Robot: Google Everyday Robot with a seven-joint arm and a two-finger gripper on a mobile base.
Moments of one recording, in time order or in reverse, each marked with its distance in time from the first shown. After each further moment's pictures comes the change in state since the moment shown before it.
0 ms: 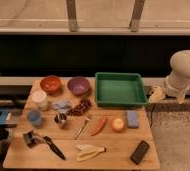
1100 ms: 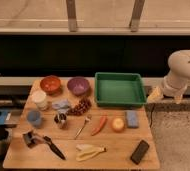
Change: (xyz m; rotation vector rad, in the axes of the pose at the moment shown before) arm -0.003 0.019 0.016 -0.031 0.045 -0.018
